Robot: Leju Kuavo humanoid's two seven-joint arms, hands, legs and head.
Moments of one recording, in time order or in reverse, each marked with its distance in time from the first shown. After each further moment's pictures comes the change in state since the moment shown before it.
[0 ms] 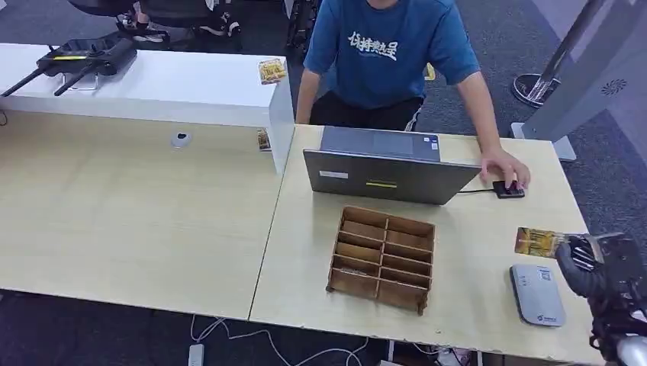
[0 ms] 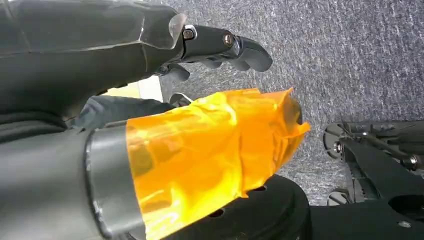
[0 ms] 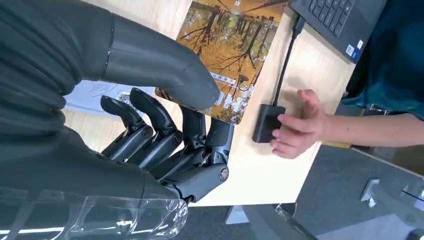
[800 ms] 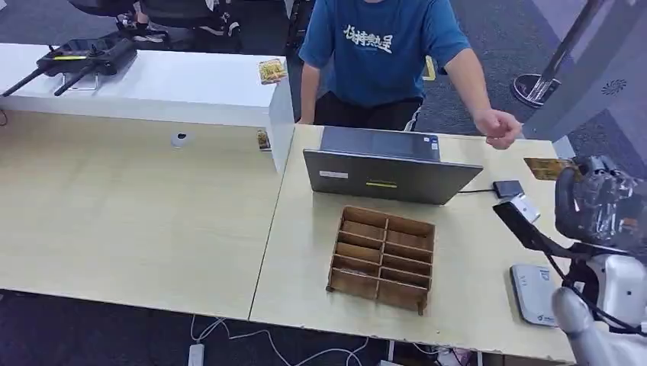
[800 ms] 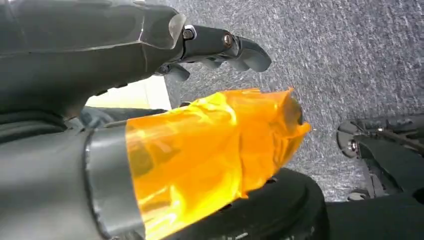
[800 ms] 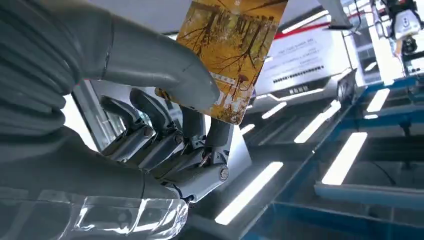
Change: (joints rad) left arm -0.008 0.000 -0.002 0.000 -0.073 -0.034 0.032; right arm -0.196 0.102 0.164 -0.135 1.241 -0.529 0.165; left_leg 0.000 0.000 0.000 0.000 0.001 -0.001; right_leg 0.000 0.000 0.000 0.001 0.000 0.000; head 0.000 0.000
